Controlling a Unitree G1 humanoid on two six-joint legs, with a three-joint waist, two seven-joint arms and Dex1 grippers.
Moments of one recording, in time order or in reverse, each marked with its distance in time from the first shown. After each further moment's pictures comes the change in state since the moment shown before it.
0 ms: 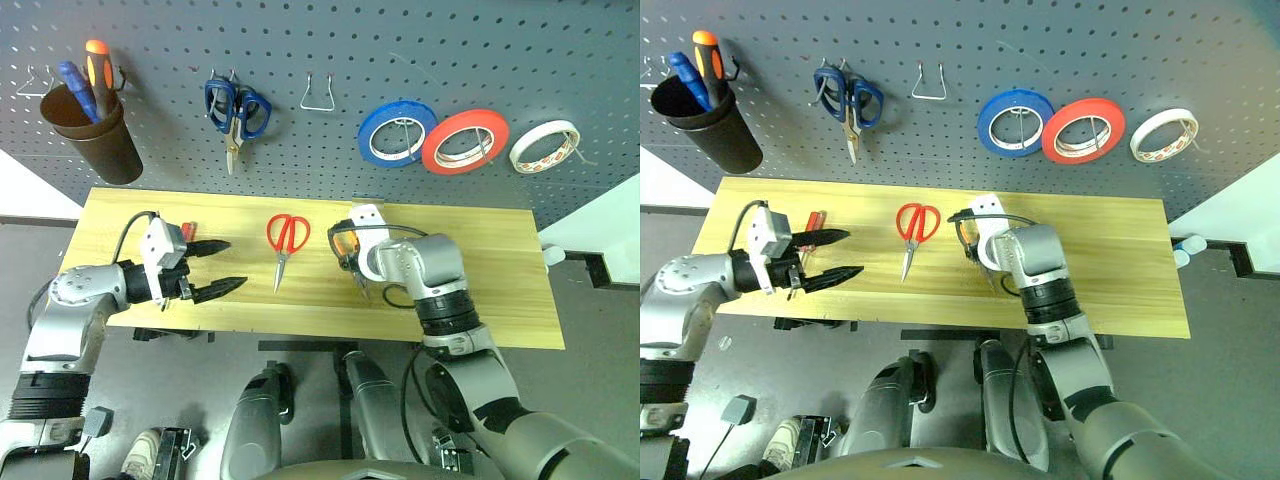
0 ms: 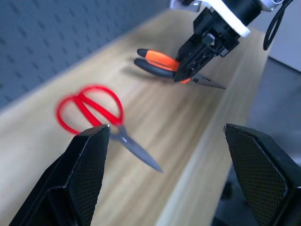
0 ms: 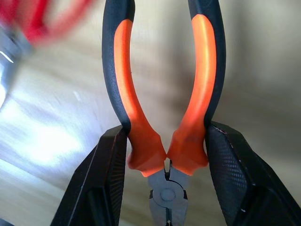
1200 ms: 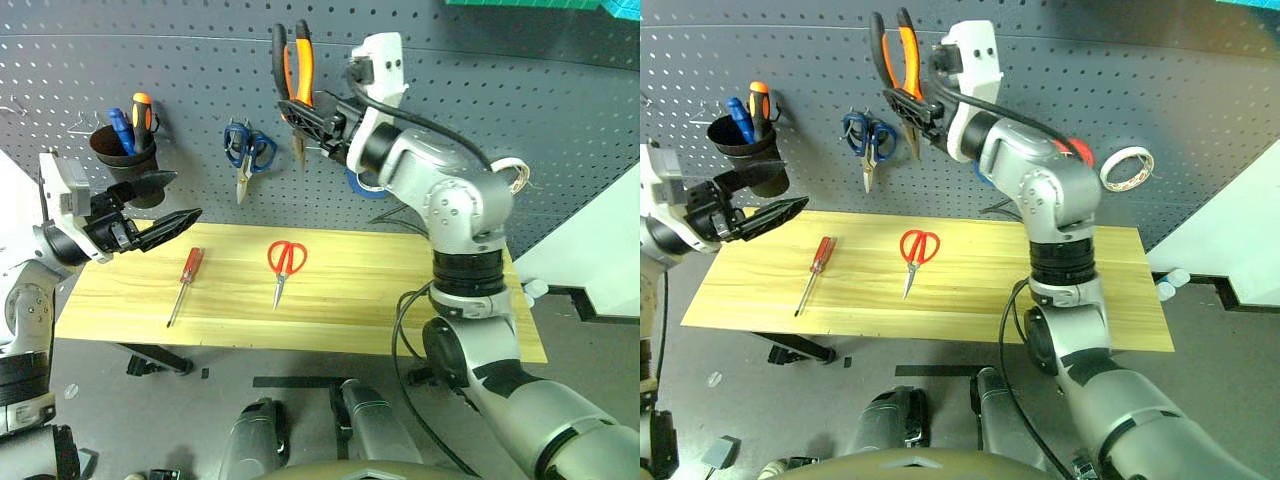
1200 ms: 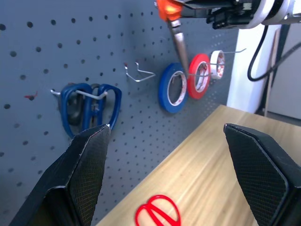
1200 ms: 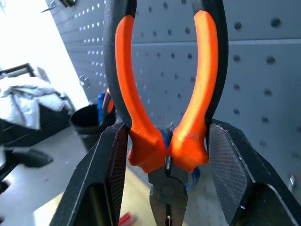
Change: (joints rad) left arm -0.114 0.031 0.204 0.025 -0.185 0.035 0.044; right arm -0.299 0.081 -0.137 0.017 0.263 -0.566 0.164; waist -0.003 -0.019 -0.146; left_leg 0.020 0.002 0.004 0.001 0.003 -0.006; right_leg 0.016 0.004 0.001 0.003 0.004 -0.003
